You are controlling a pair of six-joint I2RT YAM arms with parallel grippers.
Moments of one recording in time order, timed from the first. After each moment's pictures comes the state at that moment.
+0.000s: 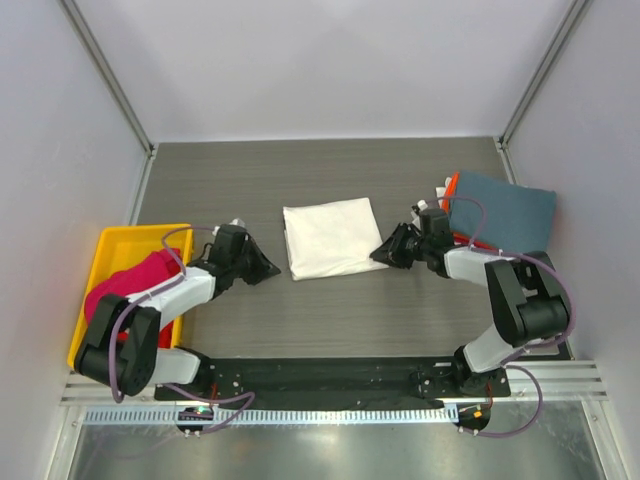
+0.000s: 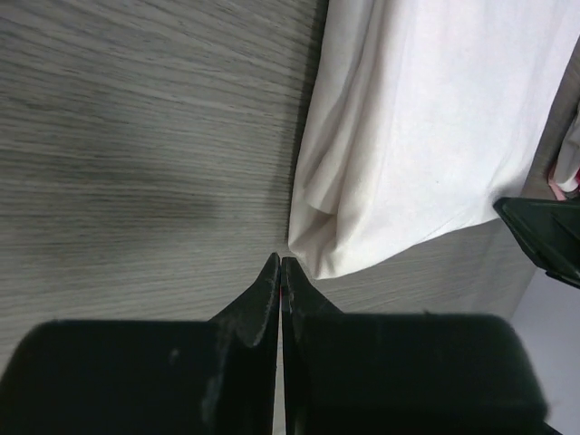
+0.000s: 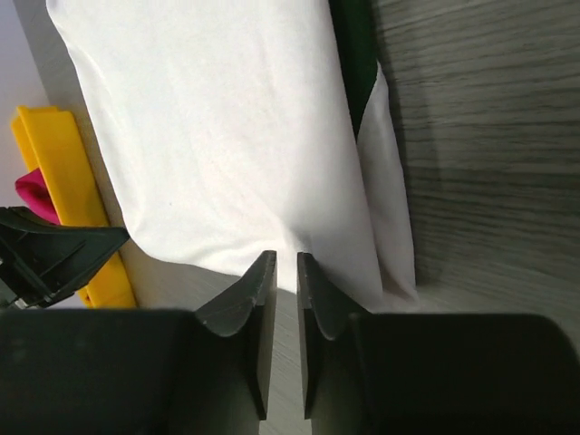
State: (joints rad) left arm -0.36 1.35 0.57 -0.02 0.20 -0.92; right arm 0.22 1.62 0.63 0.22 -0.51 0.82
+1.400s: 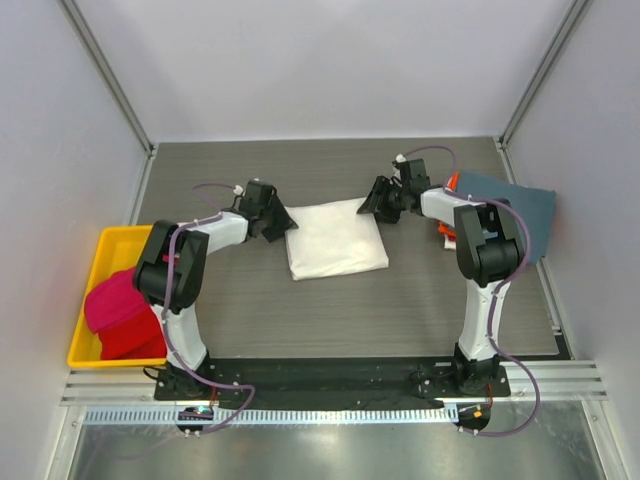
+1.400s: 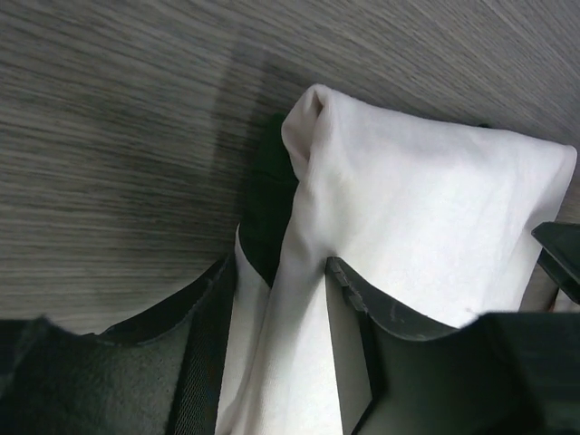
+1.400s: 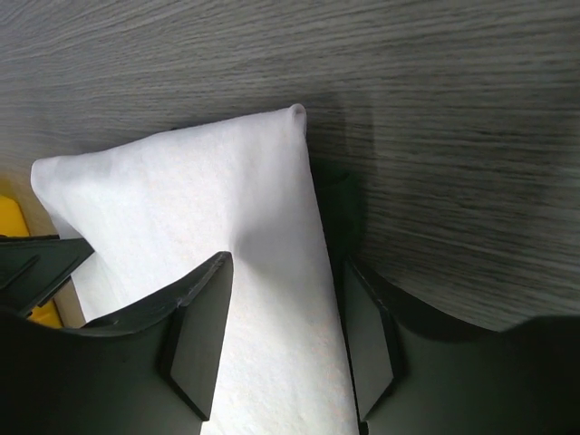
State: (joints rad) left arm -0.35 1.87 1.09 -0.06 0.07 -0.88; right arm 0.22 2.05 1.32 -0.13 -0.40 0.58
